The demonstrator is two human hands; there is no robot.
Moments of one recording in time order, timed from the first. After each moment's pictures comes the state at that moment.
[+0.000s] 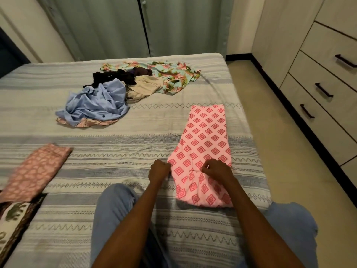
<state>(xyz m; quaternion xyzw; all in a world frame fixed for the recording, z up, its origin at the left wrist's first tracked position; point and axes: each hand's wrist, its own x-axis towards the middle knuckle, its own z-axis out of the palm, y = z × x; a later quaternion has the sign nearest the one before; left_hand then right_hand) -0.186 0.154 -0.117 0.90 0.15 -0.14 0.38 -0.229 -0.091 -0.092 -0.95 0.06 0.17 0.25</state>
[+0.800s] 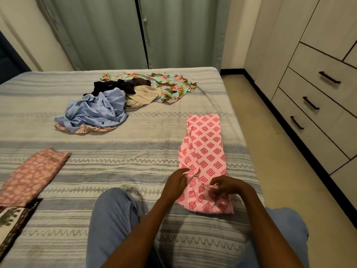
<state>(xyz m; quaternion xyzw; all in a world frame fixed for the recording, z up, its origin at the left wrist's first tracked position) -0.245 0.107 -0.113 0.89 -0.18 -0.04 0.42 -0.267 -0.138 -0.066 -0.90 -0.02 0.33 0.29</state>
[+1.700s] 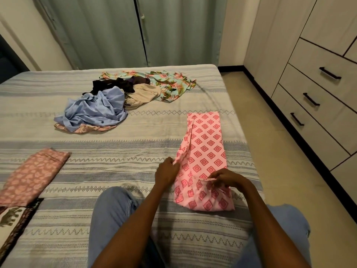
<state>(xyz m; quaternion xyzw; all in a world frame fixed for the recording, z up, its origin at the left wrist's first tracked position) -0.206 0.120 -0.091 0.93 0.00 -0.06 0.35 -0.263 -0.134 -0.061 -0.85 0.08 0.31 0.42</state>
